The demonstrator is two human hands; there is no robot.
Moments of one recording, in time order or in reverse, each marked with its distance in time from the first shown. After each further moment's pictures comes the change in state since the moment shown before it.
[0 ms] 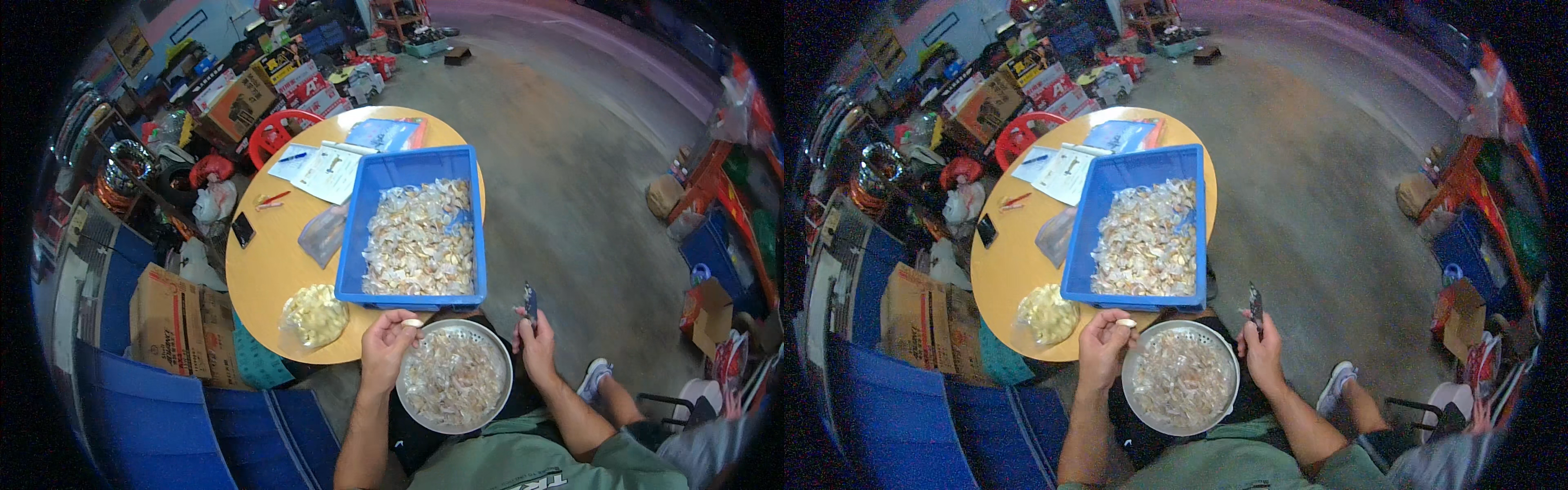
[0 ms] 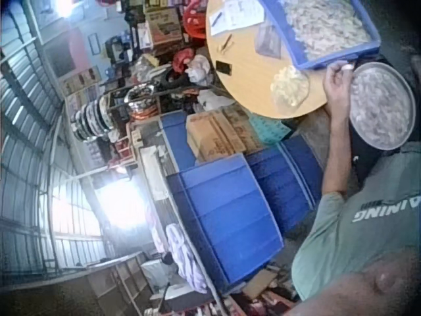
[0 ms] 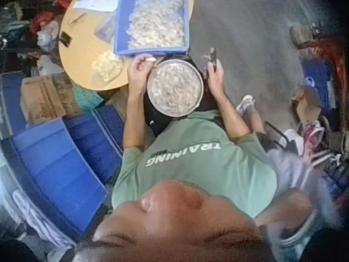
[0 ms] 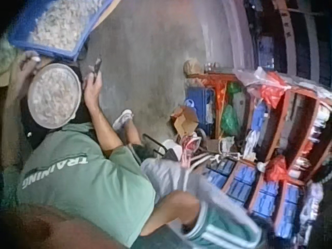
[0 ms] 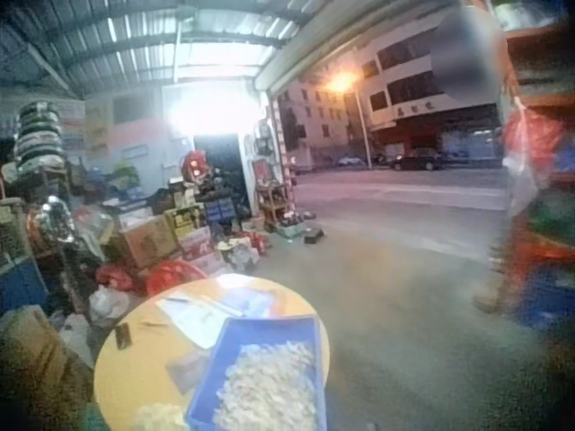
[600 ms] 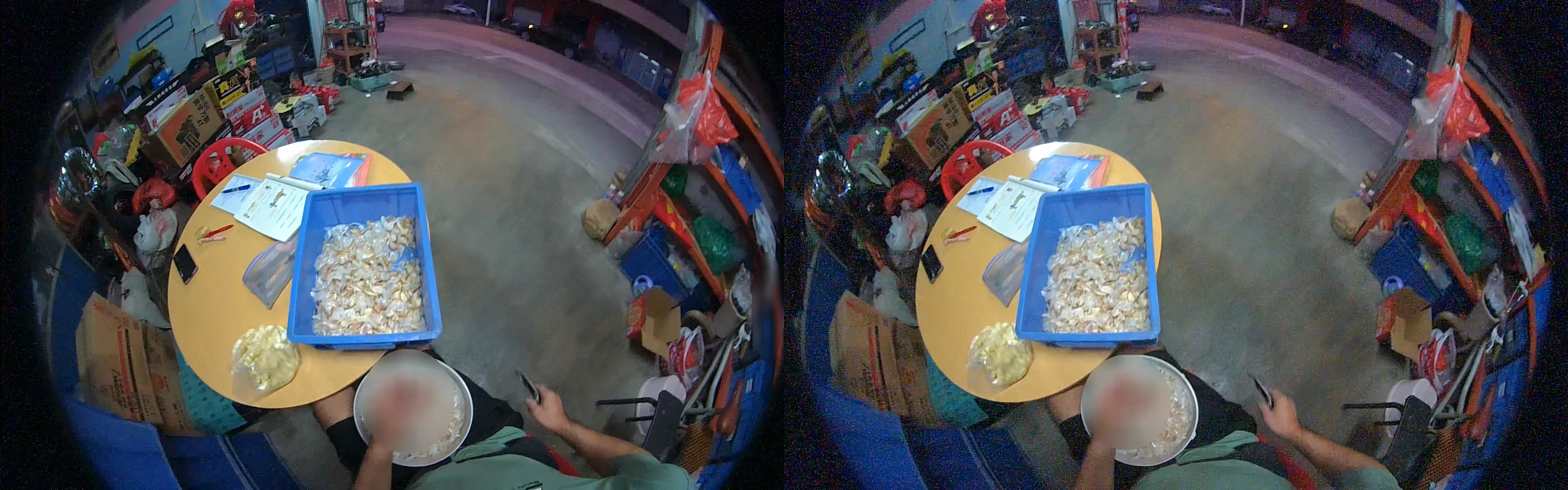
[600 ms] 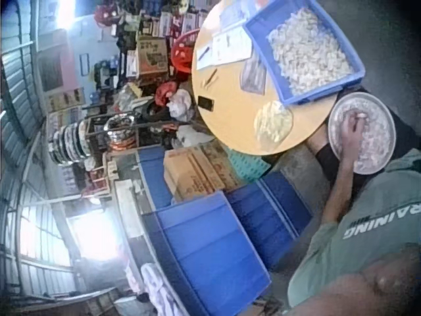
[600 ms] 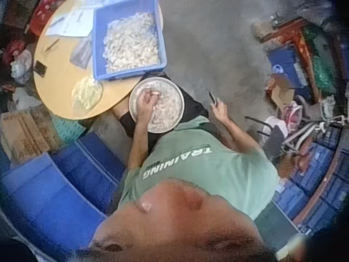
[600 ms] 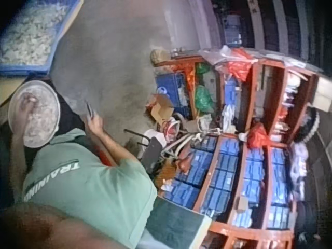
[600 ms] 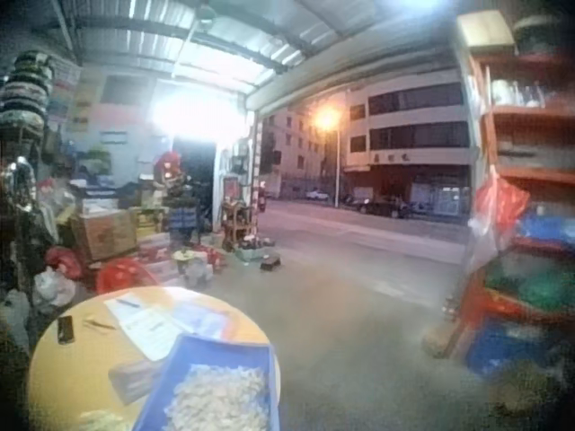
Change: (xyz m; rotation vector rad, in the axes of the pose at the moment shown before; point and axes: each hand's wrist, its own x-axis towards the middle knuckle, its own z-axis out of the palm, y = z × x) left_hand -0.028 -0.082 0.023 0.029 -0.144 -0.151; right_hand -0.085 0.047 -0.175 -1.116 0.026 0.120
